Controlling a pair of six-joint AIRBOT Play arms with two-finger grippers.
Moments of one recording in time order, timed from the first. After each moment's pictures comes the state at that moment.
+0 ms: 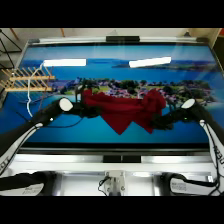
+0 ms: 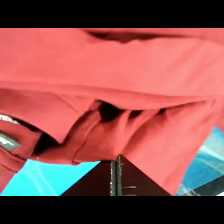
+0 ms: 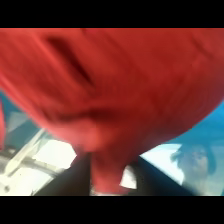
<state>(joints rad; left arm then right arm) -0.44 -1.42 1.00 0.92 -0.69 -1.58 -0.14 -1.47 0.87 -1.01 1.17 1.36</state>
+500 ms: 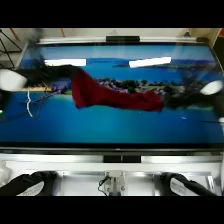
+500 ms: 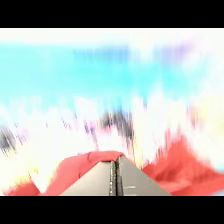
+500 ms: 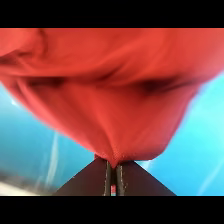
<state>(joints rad) -0.27 -1.11 1.42 1.11 -0.74 -1.46 -0.21 -1.20 1.18 -1.04 1.22 1.29</state>
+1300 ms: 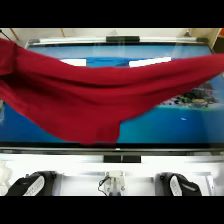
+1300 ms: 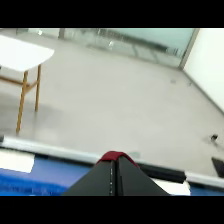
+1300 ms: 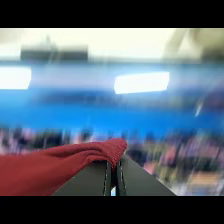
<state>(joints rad) 0.15 -0.91 1.82 1.32 -0.91 -1.66 -0.38 -0.71 1.45 -1.19 1.23 1.27</state>
